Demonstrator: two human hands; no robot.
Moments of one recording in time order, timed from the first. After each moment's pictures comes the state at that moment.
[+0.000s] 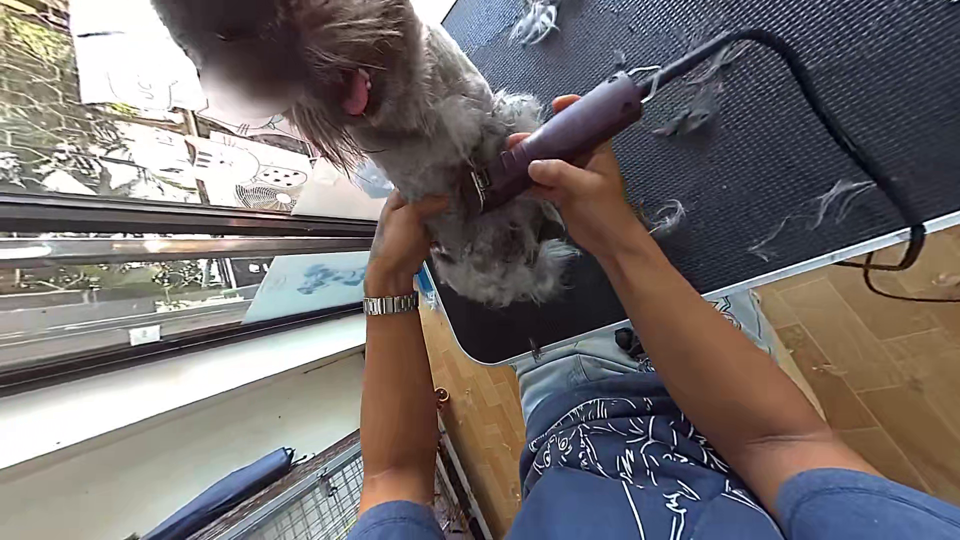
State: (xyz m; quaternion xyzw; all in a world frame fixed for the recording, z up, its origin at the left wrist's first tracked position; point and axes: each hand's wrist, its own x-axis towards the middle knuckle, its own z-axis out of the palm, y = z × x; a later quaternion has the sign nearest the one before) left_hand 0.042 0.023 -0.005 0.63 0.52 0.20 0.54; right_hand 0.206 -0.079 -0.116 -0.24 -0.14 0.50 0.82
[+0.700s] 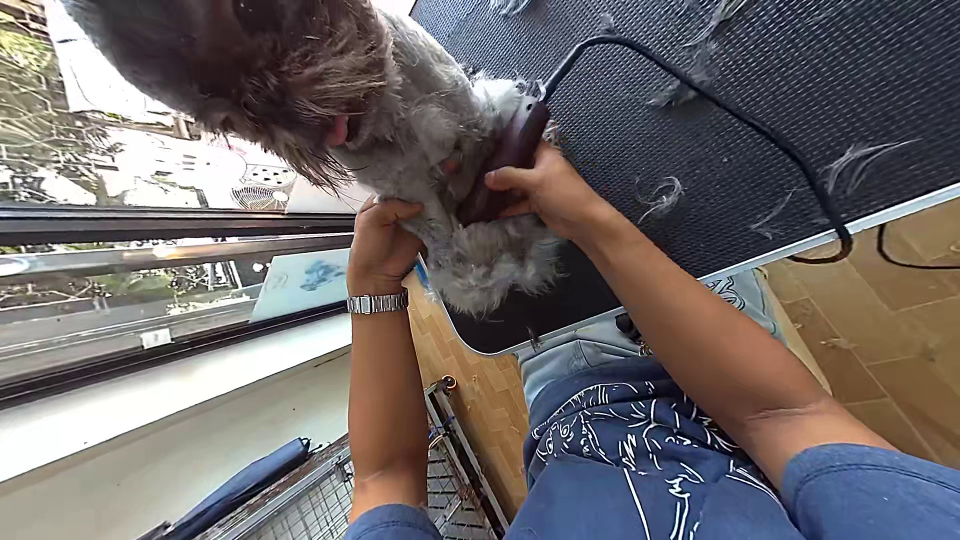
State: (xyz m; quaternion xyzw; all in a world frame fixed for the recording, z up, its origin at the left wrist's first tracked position) left_hand 0.023 0.024 -0.007 0.56 0.46 0.24 0.65; right_hand 0.196 -0.069 -0.119 -0.34 -0.11 0.65 0.67
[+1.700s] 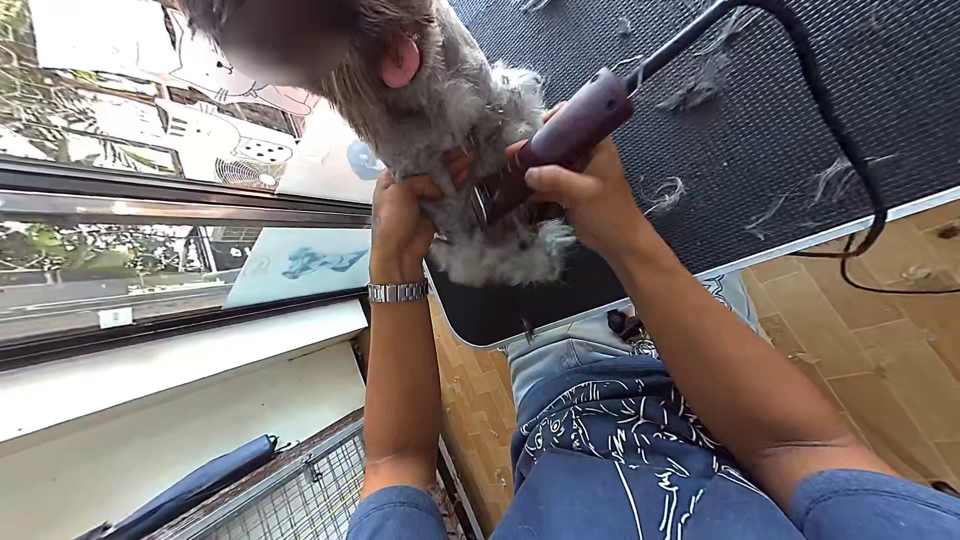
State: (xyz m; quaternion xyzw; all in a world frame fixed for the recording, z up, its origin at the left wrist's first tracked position) left_hand 0.043 0.009 -0.014 0.55 0.48 0.30 0.62; right_hand 0.196 -0.105 -0.113 -0.31 -0.22 0.49 0.78
